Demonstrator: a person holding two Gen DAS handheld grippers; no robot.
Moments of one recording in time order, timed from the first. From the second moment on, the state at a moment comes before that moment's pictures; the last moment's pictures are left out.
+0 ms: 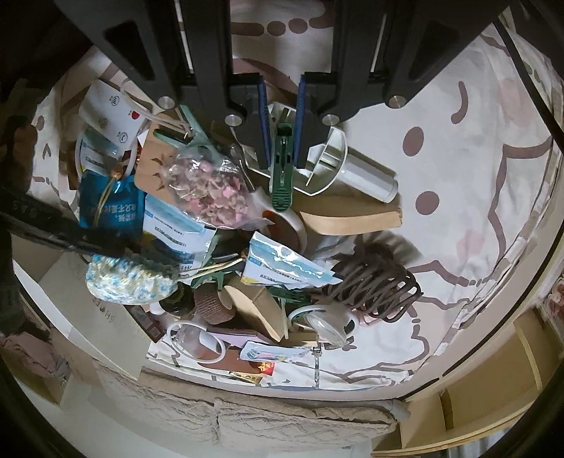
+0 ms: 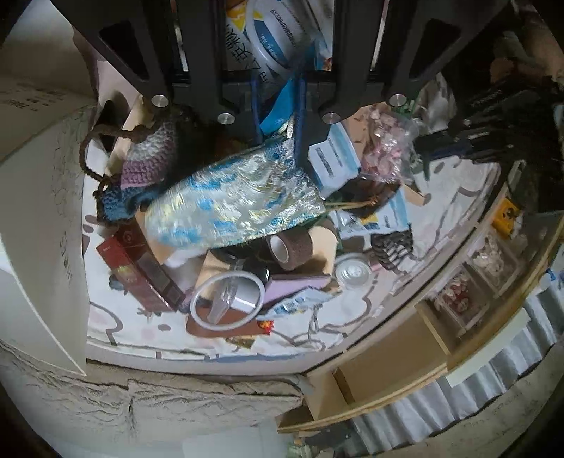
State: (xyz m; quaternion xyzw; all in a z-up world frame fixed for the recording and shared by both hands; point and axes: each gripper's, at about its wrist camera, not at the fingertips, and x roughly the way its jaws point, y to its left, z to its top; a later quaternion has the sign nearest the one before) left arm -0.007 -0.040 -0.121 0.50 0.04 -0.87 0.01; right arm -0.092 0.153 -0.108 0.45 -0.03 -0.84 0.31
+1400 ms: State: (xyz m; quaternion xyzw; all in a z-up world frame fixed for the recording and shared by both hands) left arm -0.006 -0.042 -0.126 0.49 0.06 -0.87 0.00; right arm -0.084 0.165 -0.108 0.48 -0.08 -0.81 0.32
